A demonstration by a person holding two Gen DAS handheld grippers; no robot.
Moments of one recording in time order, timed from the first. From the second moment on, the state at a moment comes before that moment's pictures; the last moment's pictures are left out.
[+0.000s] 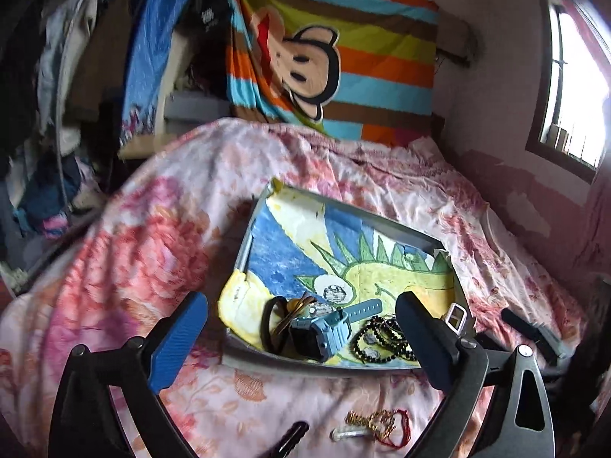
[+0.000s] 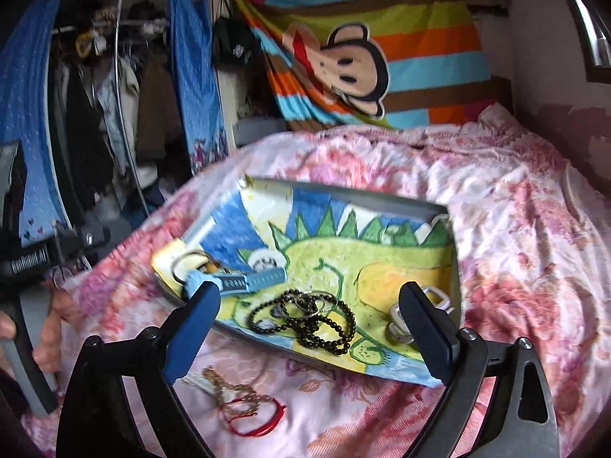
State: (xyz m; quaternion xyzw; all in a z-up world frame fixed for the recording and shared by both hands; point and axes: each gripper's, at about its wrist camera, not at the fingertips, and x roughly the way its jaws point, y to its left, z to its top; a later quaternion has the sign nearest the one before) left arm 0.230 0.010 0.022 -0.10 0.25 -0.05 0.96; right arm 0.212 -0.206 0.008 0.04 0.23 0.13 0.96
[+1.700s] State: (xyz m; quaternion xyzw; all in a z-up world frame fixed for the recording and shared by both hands) left arm 0.038 0.002 -0.004 0.00 0.22 0.01 0.98; right arm 0.063 -0.198 -0.025 -0.01 0.28 0.12 0.95
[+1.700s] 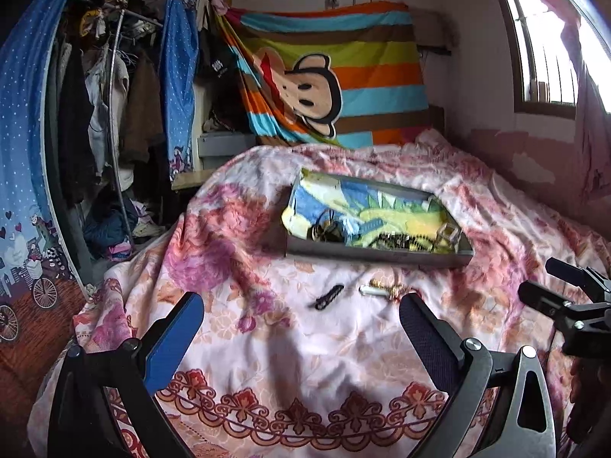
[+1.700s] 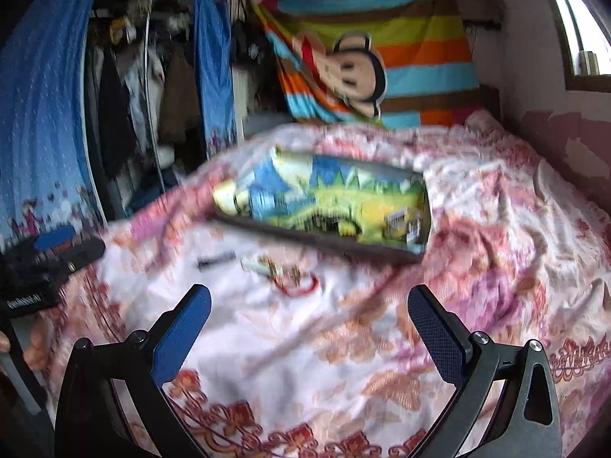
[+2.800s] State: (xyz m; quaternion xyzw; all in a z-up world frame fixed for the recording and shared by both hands) left arm 0.144 0.022 -0.039 0.01 0.37 -0.04 0.93; right arm 0.154 -0.198 -0.062 0.01 0.37 0.20 0.91
